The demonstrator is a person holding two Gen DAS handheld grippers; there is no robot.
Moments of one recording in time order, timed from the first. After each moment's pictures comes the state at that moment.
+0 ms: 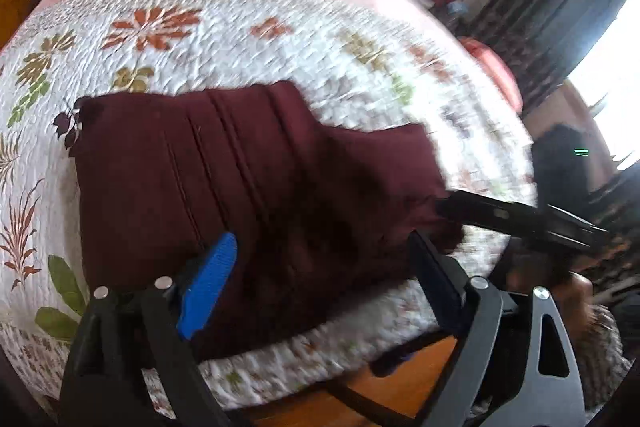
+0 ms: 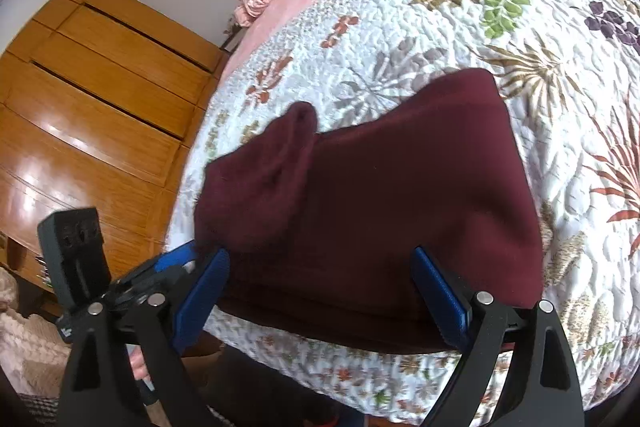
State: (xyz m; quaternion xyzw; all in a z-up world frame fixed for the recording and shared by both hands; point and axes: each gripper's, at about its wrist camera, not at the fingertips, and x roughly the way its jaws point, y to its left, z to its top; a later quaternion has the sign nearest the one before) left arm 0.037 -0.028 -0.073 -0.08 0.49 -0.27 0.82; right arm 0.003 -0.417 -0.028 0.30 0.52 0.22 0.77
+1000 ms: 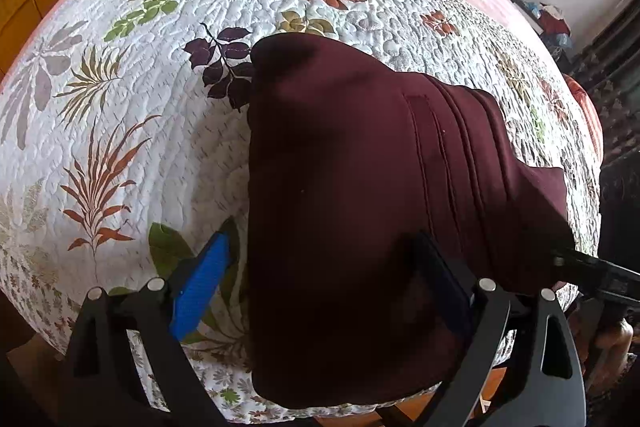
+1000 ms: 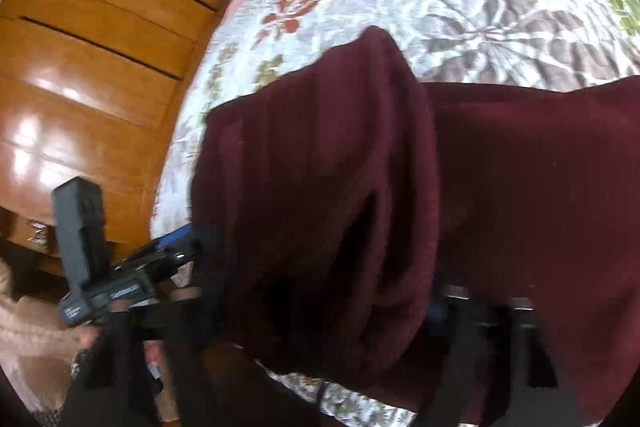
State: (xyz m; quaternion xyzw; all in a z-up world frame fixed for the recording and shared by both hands) left arm 0.084 0.058 -0.129 -0.10 0.57 -0.07 0.81; right arm 0.053 -0.310 -0.059 0.25 0.60 0.28 0.71
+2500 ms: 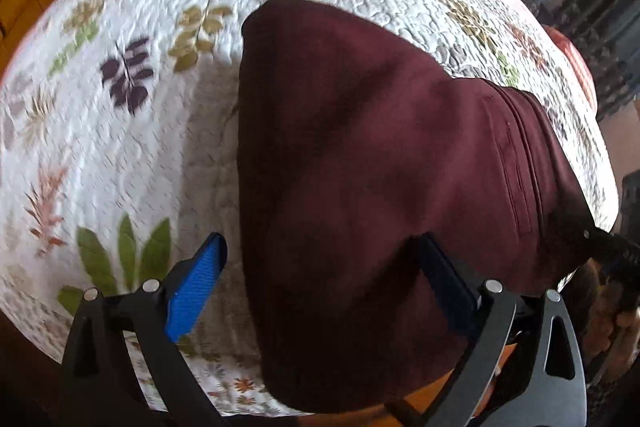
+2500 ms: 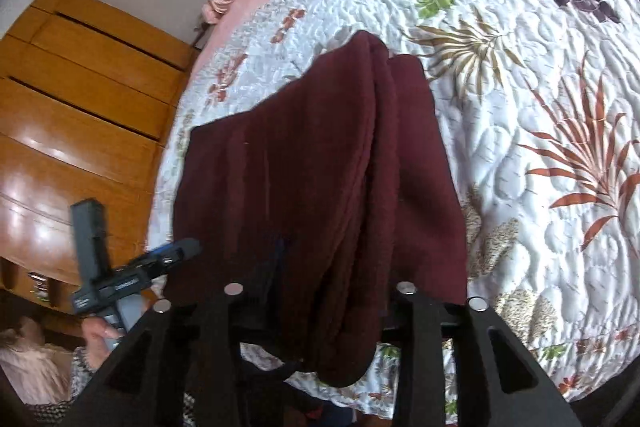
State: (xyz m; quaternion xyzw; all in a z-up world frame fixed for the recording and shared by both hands) left arm 0.083 -0.018 -0.135 -0.05 0.59 -0.11 0.80; right arm 0.002 -0.455 -0.052 0.31 0.55 0.19 0.75
